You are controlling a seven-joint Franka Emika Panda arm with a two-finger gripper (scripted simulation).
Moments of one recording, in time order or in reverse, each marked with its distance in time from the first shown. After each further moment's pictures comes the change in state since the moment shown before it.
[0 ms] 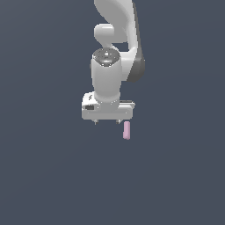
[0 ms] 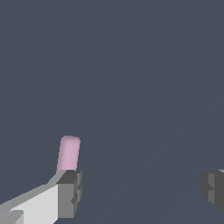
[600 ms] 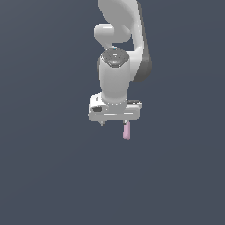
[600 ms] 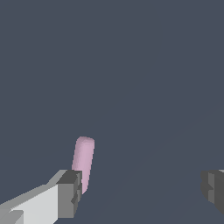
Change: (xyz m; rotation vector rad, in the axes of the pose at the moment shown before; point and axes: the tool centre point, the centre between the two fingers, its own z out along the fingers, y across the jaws) arm 0.006 -0.028 -0.002 0.023 -0.001 -0.036
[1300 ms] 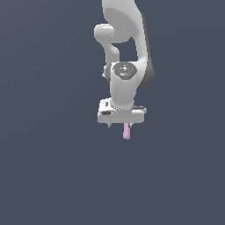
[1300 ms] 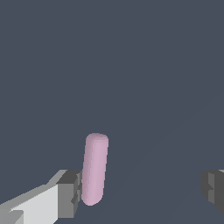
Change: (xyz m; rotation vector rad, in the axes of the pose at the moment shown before) arm -0.017 -0.030 0.043 0.003 -0.013 0.058
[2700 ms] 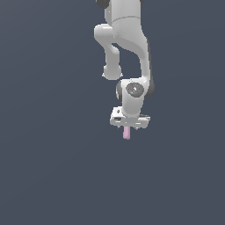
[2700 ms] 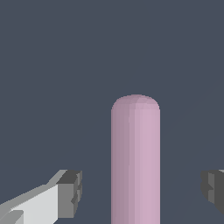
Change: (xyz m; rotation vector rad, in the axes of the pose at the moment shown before) arm -0.050 -0.051 0.104 -0.001 -0.026 0.104
